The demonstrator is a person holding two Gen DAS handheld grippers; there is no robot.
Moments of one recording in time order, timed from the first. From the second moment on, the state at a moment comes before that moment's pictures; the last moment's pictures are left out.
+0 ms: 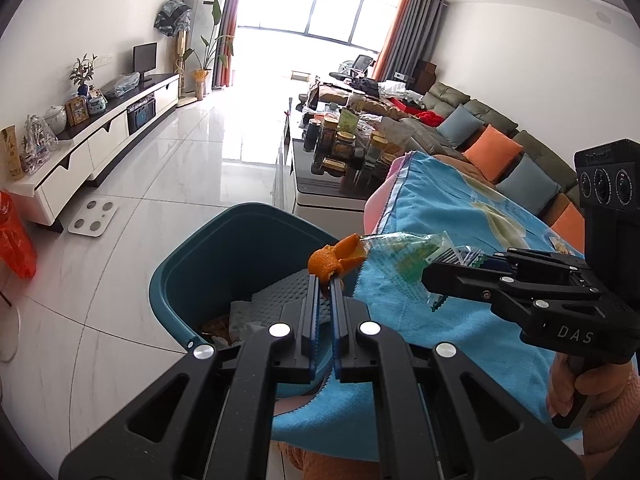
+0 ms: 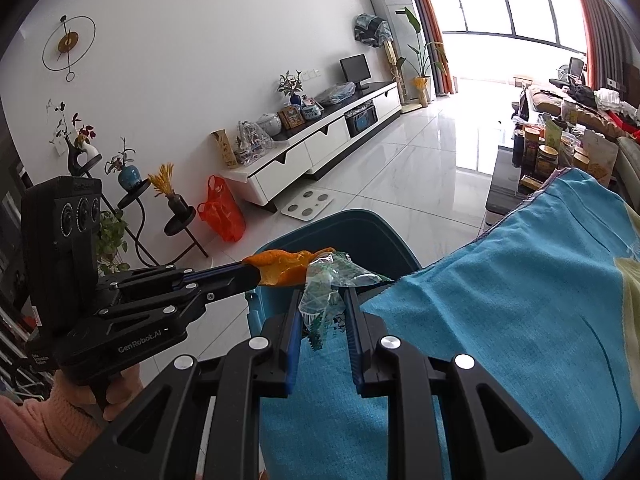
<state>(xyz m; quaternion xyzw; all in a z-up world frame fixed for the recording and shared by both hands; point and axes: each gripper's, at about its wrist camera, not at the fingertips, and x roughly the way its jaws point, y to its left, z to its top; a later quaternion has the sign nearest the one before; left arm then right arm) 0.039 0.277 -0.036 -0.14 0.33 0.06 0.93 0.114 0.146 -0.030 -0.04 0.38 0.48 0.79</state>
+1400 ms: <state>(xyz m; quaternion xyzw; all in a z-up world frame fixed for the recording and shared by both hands) 0.052 0.294 -0.060 -0.15 0.35 0.09 0.92 0.129 0.185 -0.049 -0.06 0.41 0.47 0.78</state>
